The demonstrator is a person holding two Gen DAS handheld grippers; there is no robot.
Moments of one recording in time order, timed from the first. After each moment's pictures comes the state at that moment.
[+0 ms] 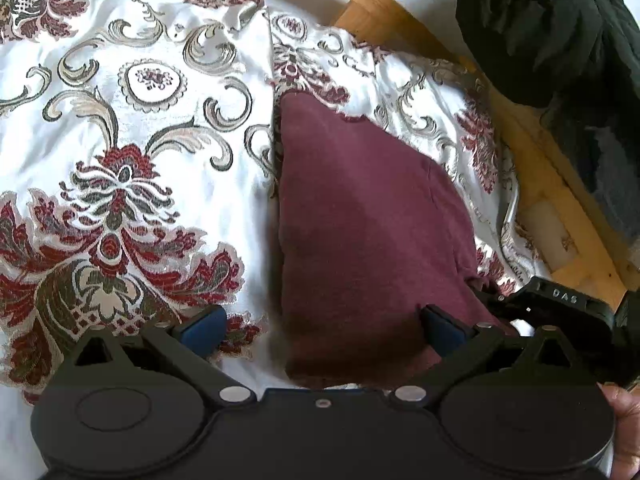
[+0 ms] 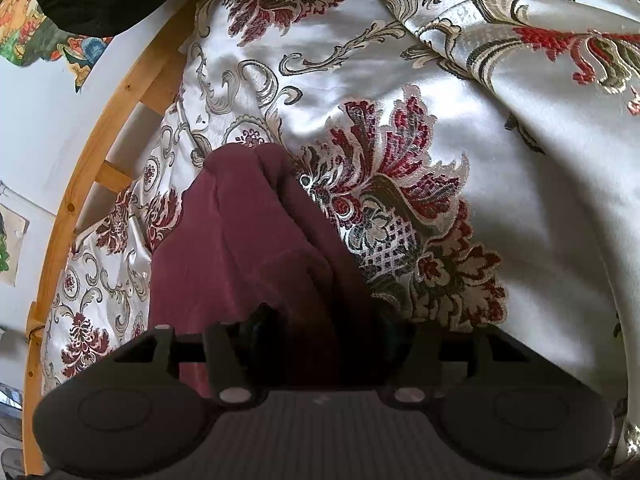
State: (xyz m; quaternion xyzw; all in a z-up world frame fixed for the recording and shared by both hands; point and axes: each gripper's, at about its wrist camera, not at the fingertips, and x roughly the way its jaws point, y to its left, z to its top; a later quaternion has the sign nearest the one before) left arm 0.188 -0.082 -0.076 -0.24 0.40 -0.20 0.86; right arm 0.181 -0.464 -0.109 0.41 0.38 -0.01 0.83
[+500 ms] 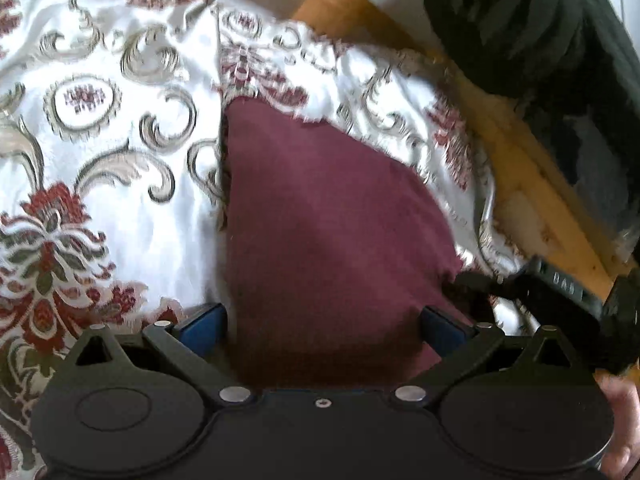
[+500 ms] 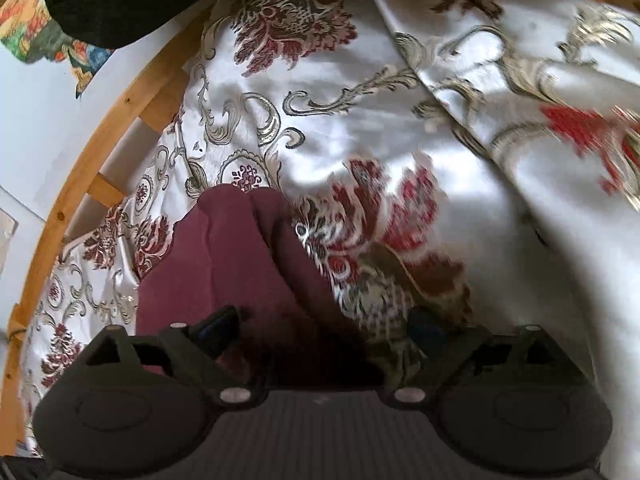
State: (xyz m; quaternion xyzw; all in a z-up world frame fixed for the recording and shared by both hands) left arm 0.228 -0.102 -0.080 -0.22 0.40 -0.26 0.85; right arm 0.203 -0.472 -0.100 0.36 0.36 -0.03 0.86
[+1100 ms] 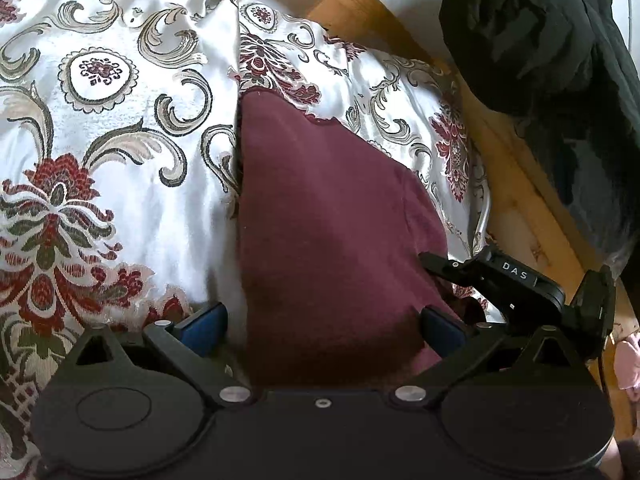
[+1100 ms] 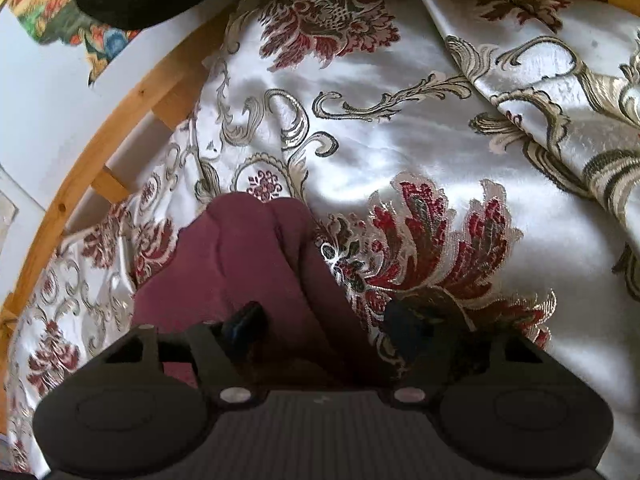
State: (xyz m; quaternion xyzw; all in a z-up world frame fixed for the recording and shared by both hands) left arm 0.226 -0.089 -0.089 -0.26 0.39 -0.27 0.84; right arm 0.236 -0.457 -0.110 0.33 0.34 -0.02 0.88
